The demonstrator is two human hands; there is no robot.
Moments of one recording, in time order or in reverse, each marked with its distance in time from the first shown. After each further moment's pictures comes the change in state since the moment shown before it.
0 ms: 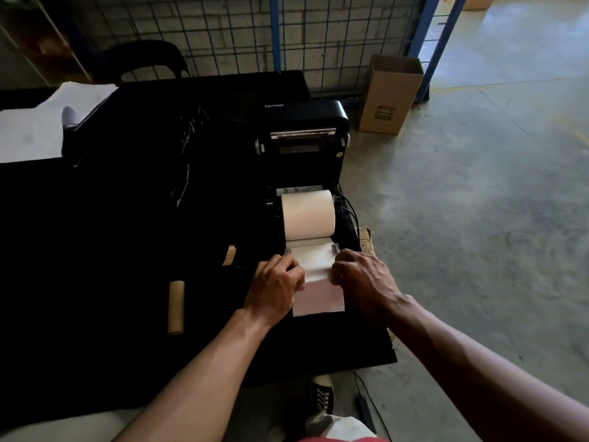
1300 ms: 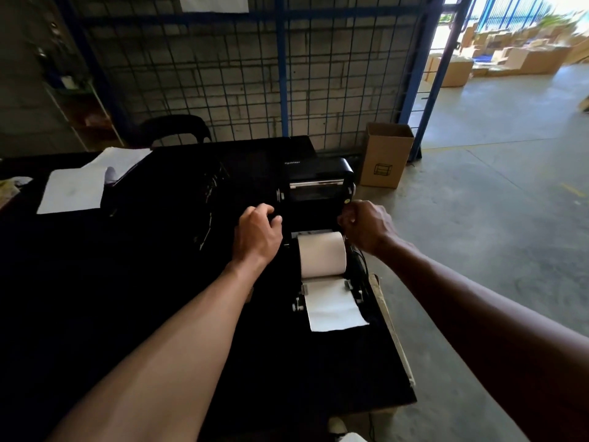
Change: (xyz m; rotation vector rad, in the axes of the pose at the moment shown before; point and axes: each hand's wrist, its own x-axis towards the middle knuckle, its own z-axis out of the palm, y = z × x) left_hand 0.083 -0.024 -0.123 -0.205 0.355 -0.404; right_hand 0.081 -0.030 -0.108 0.215 0.299 0.306
